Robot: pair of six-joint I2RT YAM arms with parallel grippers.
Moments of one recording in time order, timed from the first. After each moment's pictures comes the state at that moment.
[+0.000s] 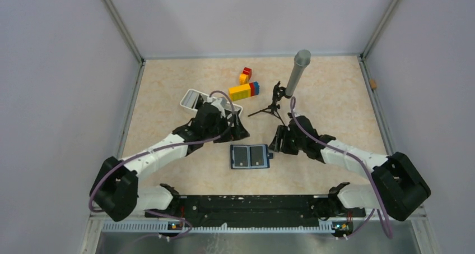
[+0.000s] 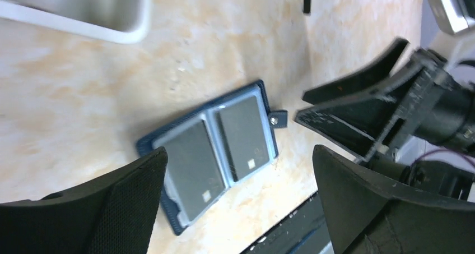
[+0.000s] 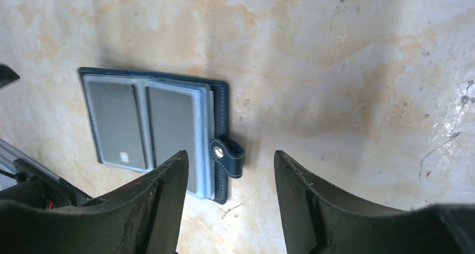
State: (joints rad) left arm -0.66 1.32 0.74 -0.10 0.23 -0.74; right arm 0.62 1.28 0.53 -0.08 -0.11 0.74
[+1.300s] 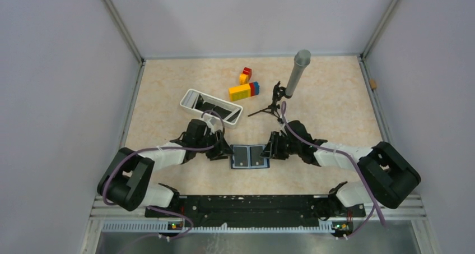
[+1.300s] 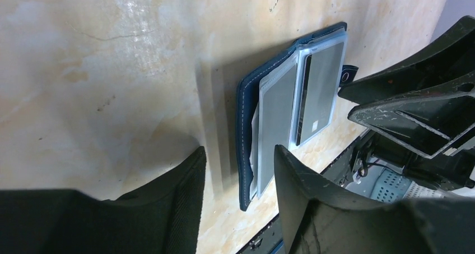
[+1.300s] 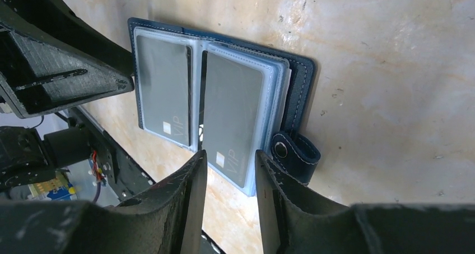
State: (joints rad) left arm -0.44 1.36 0.44 0.09 0.50 -0.77; right arm 0.67 1.36 0.47 0.15 -0.32 0.79
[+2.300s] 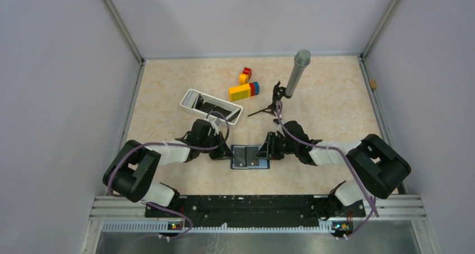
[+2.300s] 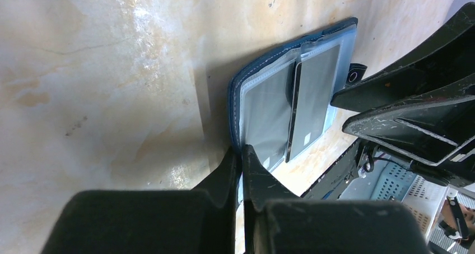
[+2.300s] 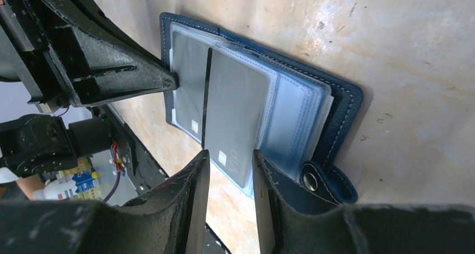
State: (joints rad) left arm -0.48 1.45 0.46 0.14 0.51 -0.77; right arm 0.68 1.46 0.47 0.31 -0.40 0.83
